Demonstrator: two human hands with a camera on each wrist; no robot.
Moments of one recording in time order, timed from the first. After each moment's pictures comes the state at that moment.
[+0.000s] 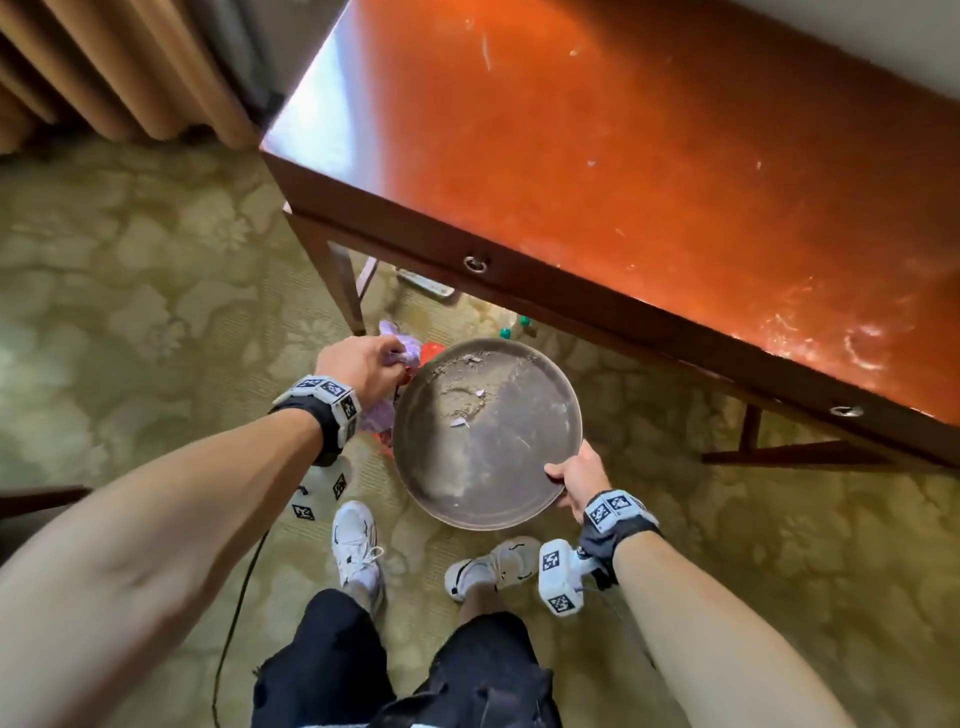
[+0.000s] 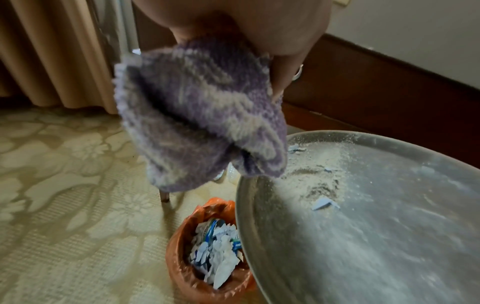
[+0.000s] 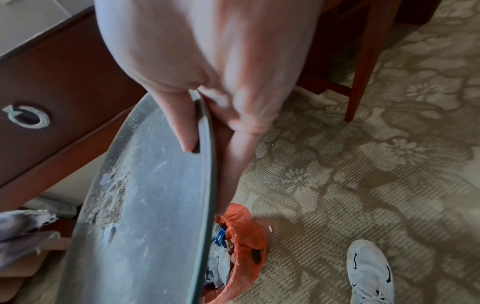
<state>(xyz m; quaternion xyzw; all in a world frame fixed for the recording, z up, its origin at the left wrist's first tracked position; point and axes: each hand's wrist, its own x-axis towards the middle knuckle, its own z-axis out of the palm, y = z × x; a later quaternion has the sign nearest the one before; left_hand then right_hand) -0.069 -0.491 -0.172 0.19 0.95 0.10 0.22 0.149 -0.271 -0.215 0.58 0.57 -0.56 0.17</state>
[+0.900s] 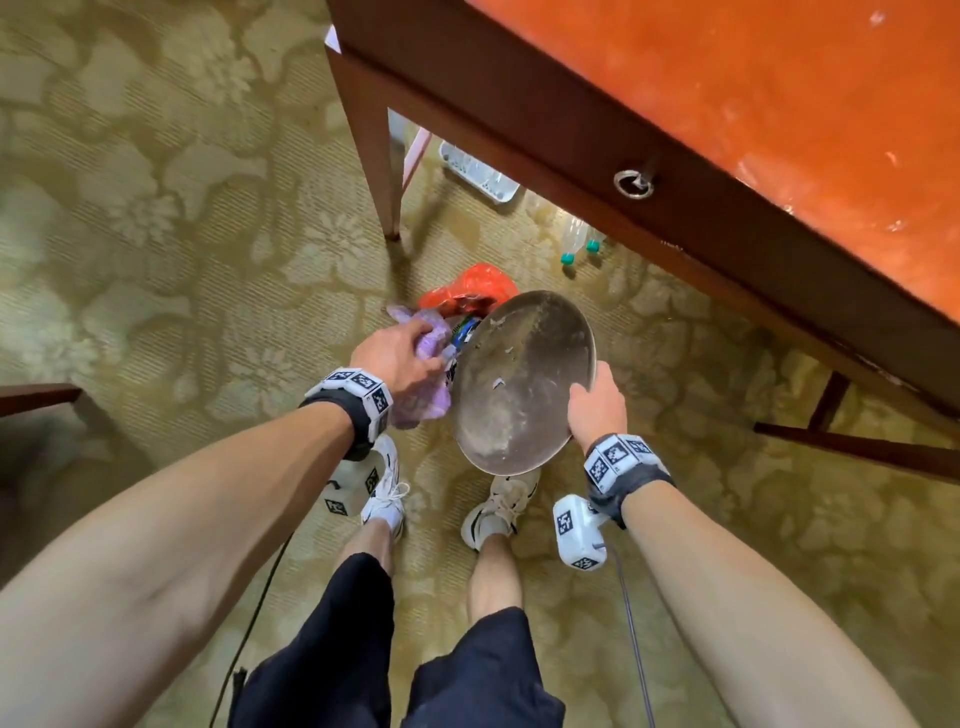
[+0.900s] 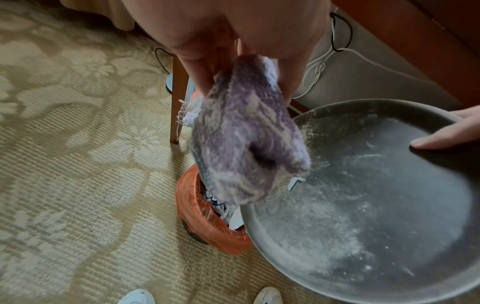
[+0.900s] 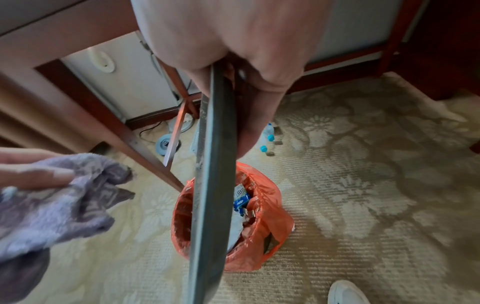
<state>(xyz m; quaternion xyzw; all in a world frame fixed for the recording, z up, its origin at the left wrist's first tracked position) -0.091 -0.550 -0.341 0.14 0.89 0.18 0.39 0.039 -0.333 -0.312 0.51 0.76 -0.34 0.21</state>
